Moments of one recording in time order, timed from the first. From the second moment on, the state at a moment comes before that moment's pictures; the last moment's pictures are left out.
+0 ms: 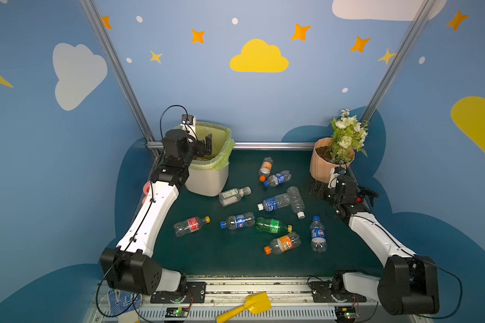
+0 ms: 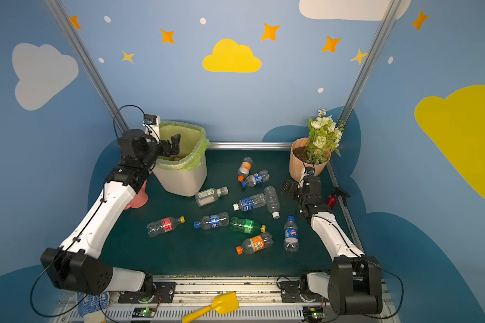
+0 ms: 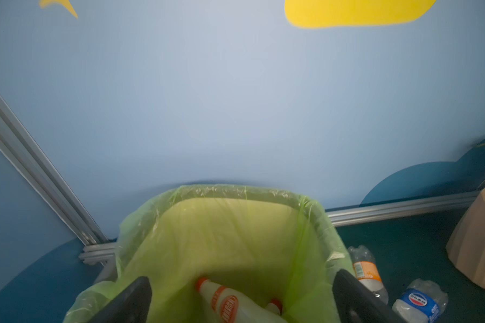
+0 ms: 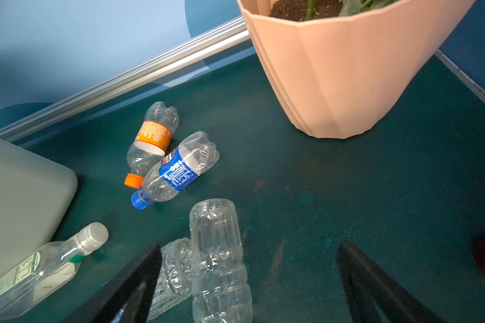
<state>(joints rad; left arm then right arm) -0.15 1.36 1.44 -0.17 -0.05 0.03 0.09 1.24 0.75 -0.06 -0.07 0.34</state>
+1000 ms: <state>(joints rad) -0.14 0.72 0.84 -0.12 -0.34 -0.16 0.30 1.80 1.45 -0.31 -0.14 0.40</state>
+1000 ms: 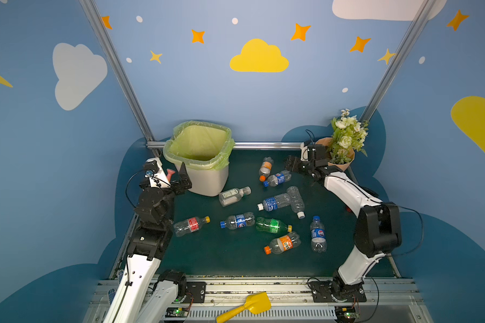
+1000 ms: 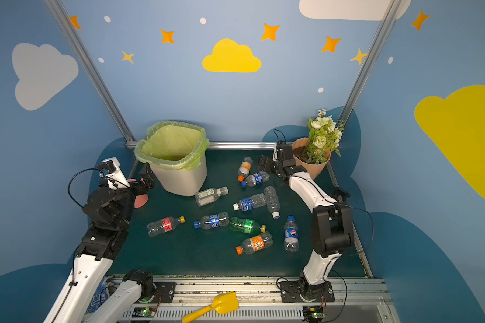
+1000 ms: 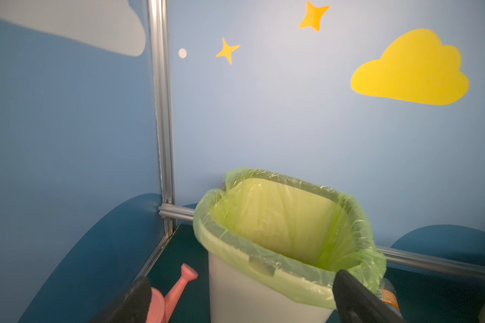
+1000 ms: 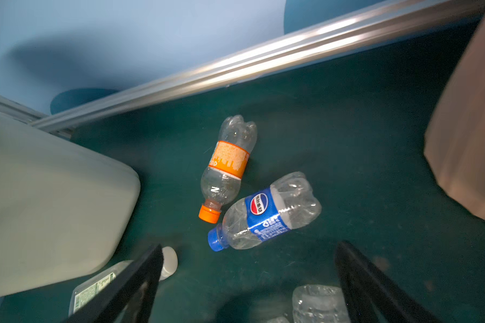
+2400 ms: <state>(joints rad) -0.12 0.64 0.60 -0.26 -0.41 -0.46 0.41 2.60 2.40 -0.78 -0.15 0.39</state>
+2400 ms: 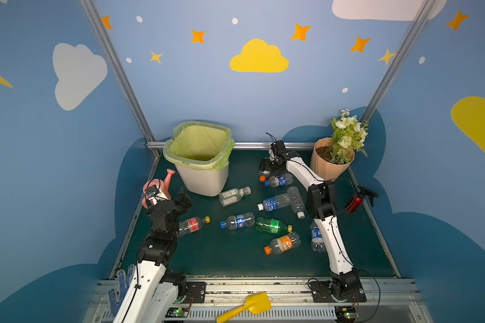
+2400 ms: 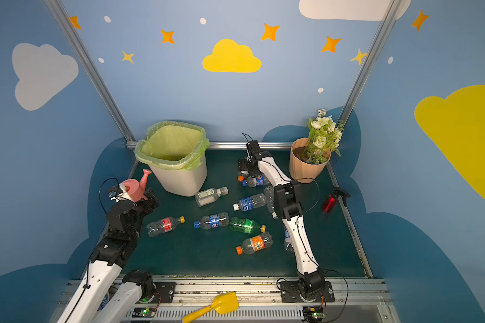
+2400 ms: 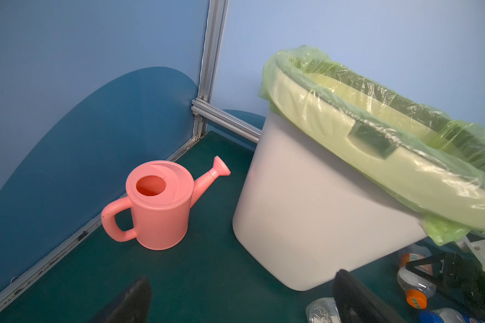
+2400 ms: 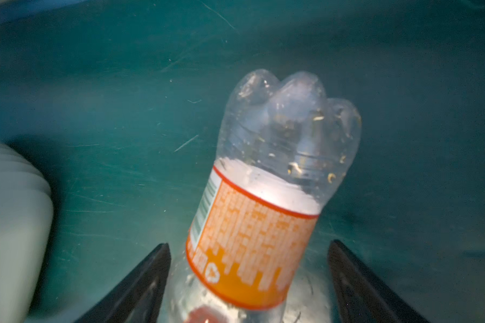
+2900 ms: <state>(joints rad) -0.12 0.65 0.60 -0.26 -0.40 -0.47 0.41 2.63 2.43 -0.78 -0.20 0.45</state>
